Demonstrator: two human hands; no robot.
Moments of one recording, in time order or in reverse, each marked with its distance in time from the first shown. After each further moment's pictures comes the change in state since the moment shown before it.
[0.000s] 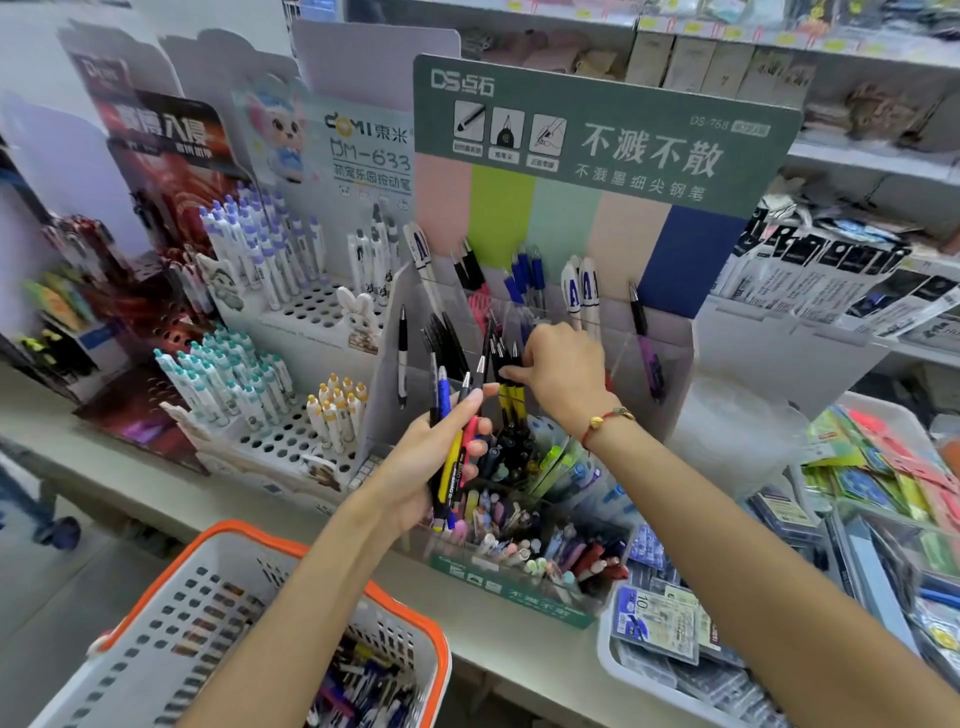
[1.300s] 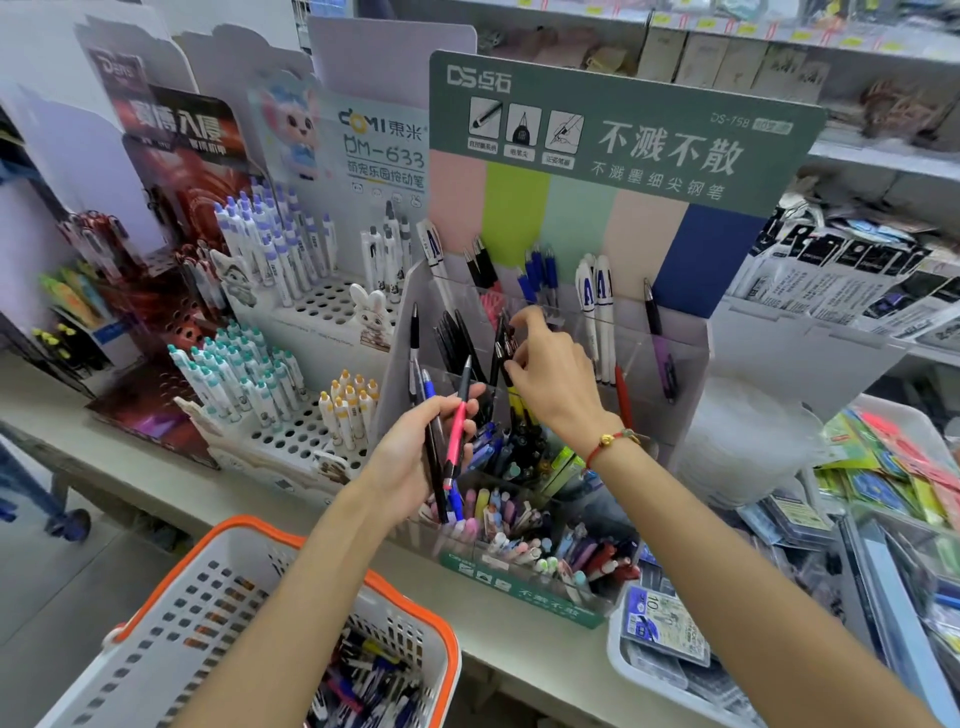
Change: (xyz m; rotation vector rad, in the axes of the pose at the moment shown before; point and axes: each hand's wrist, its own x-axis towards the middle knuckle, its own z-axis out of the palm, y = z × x) left_hand 0.006 0.003 -0.024 -0.285 0.009 -0.086; right_hand -0.013 -0.014 0.016 0.283 0.155 -0.109
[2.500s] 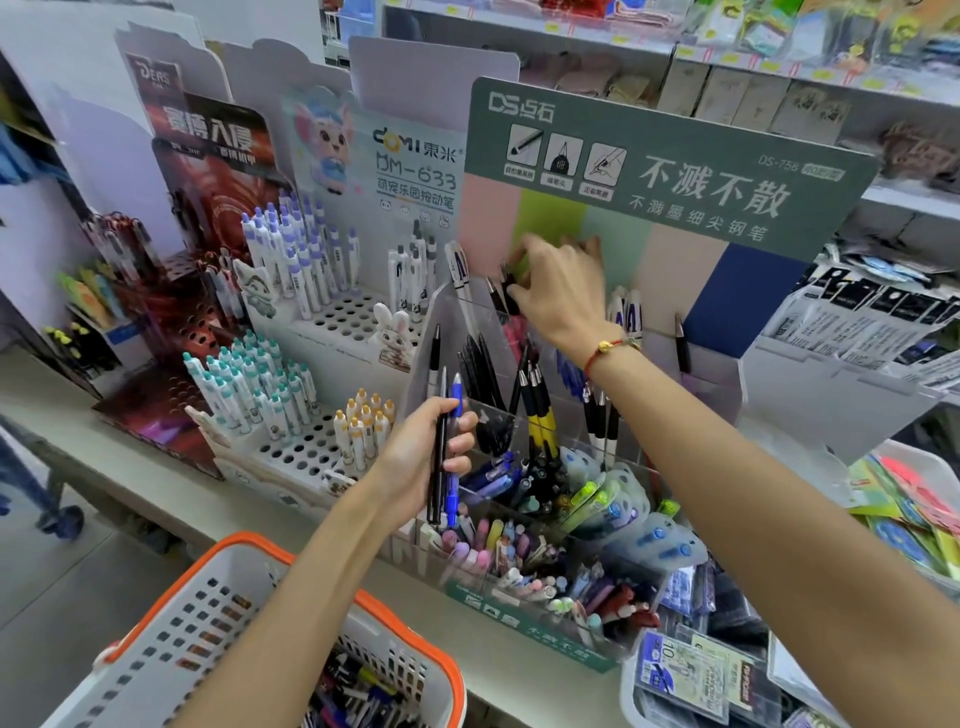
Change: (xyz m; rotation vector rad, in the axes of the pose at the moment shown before) left_hand 0.009 0.023 -0.006 -0.021 0.019 0.052; right_hand 0.102 -0.033 -0.027 -0.269 0.157 -0.139
